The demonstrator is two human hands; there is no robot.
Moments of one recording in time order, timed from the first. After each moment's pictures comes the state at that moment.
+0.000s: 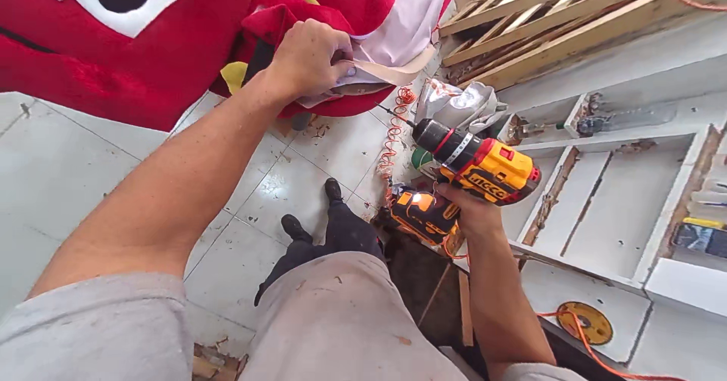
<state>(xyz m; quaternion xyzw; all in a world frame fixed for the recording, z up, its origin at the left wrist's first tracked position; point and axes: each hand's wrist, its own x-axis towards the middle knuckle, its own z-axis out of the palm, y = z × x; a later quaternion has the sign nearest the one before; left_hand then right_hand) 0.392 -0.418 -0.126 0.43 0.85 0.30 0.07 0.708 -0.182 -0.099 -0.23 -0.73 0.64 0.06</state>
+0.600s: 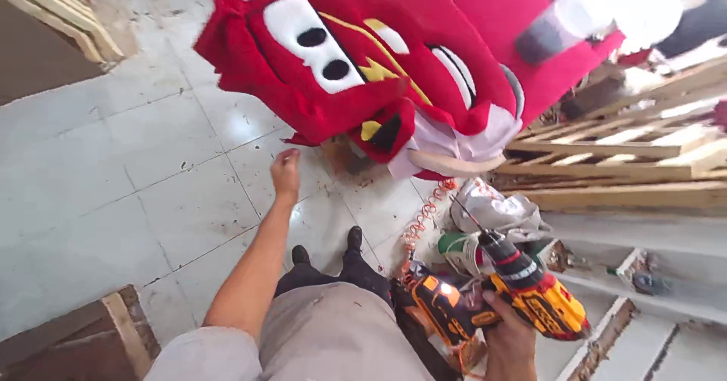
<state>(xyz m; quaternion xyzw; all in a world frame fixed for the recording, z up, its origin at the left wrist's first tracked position) 0.539 -0.652 -0.230 -0.28 0.70 0.65 -0.04 0.764 -0.225 -0.105 -0.16 -0.64 0.75 0.06</state>
